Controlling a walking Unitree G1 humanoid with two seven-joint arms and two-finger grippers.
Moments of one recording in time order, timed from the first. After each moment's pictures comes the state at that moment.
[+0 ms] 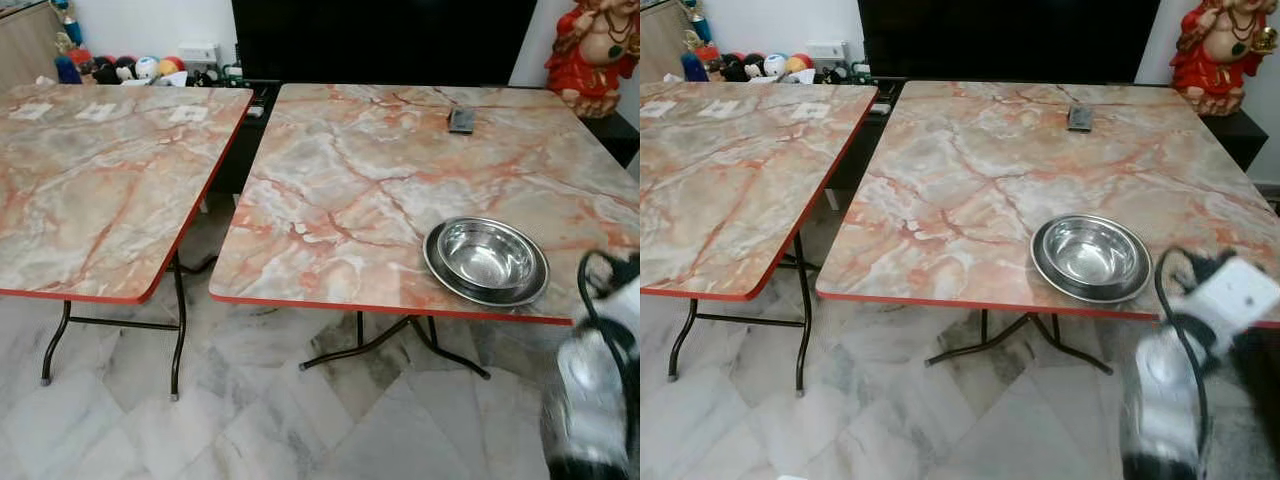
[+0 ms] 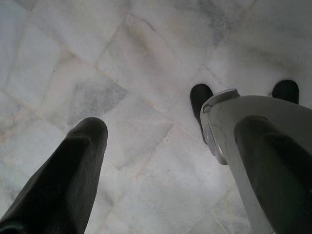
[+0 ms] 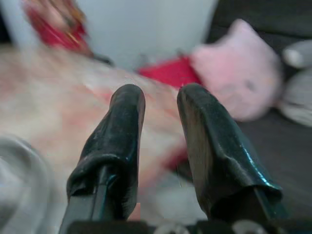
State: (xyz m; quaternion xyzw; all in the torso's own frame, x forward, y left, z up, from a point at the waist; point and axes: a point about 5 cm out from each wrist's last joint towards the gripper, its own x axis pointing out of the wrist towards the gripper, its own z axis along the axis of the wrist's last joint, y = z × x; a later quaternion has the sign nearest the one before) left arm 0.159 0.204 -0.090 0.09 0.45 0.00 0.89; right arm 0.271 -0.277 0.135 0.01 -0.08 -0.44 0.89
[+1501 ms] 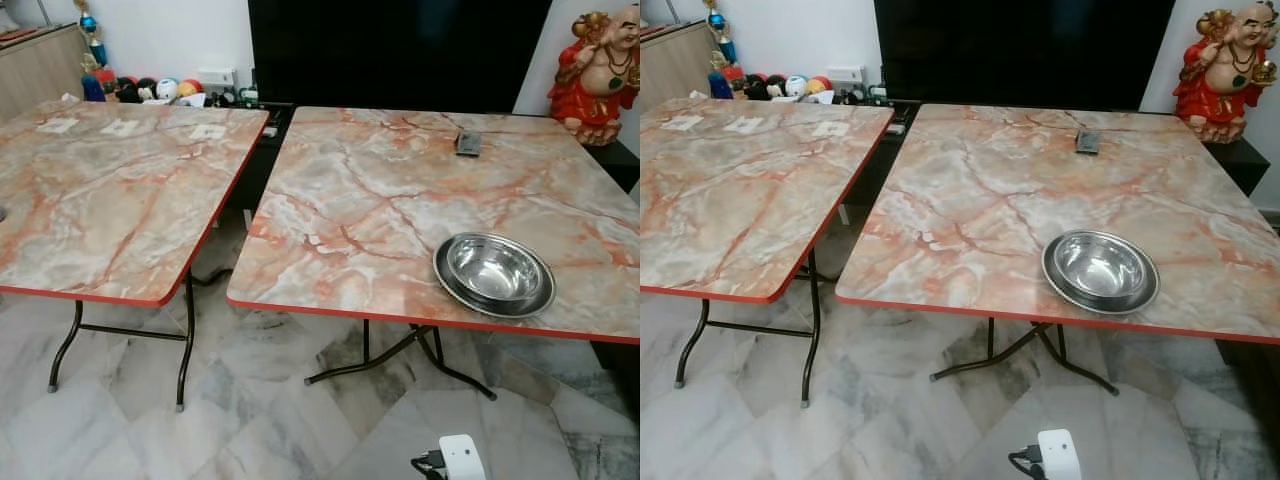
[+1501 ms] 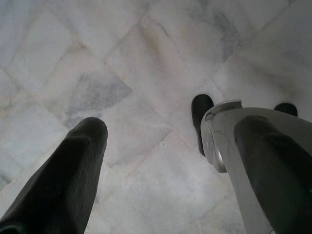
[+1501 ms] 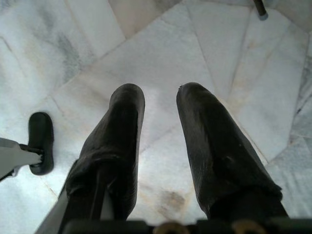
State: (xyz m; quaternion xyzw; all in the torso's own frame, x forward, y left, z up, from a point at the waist) left arm 0.151 0.207 -0.093 0.05 0.46 0.05 0.89; right arm 0.194 -0.186 -0.078 -0.04 0.44 0.01 0.90
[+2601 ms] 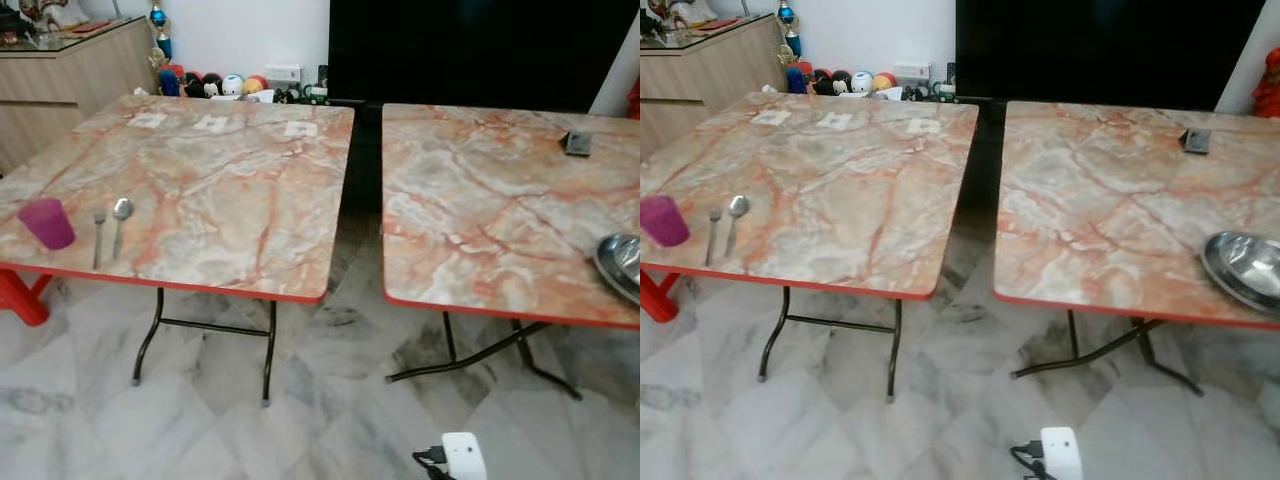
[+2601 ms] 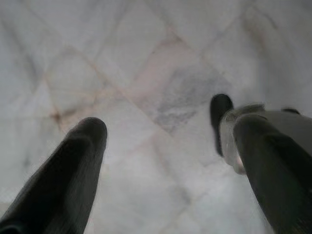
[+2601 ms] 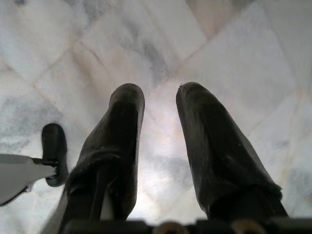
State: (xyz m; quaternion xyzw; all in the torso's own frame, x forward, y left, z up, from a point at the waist) left arm 0.154 0.202 -0.093 0.04 0.46 0.04 0.89; right arm 0.192 -0.195 -0.078 -0.03 0.44 -0.03 0.90
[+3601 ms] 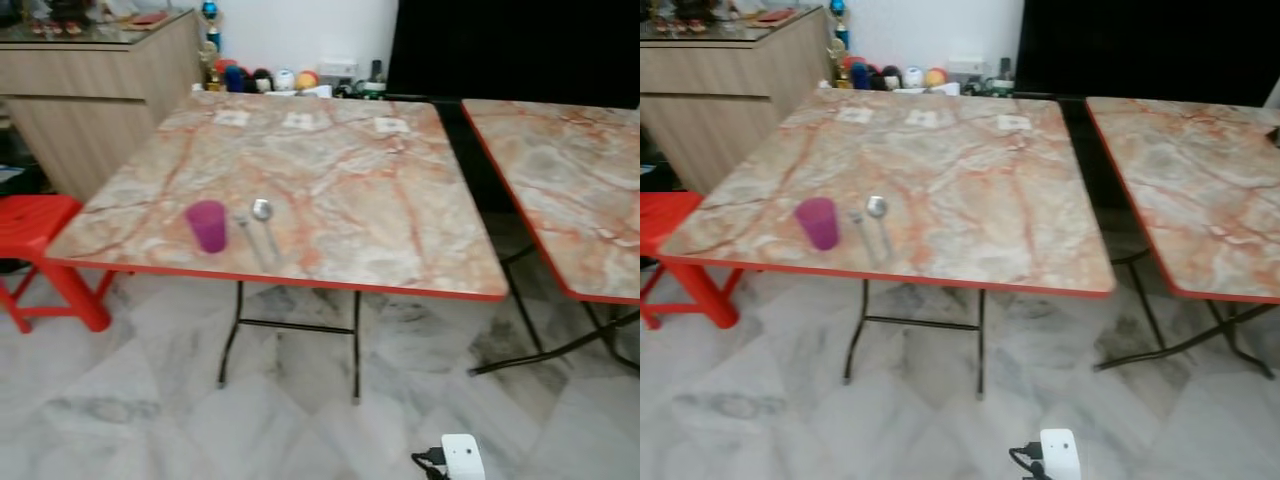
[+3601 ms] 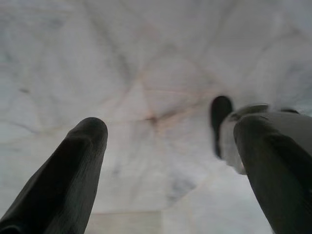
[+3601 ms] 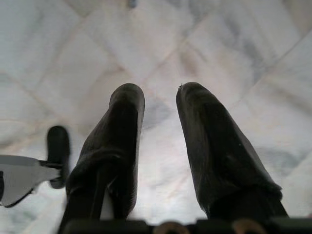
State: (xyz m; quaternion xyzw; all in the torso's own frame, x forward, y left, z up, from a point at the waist) left arm 0.151 0.212 -0.092 0.05 0.46 0.05 0.89; right arm 0.199 -0.184 -0.076 -0.02 0.43 -0.02 0.90
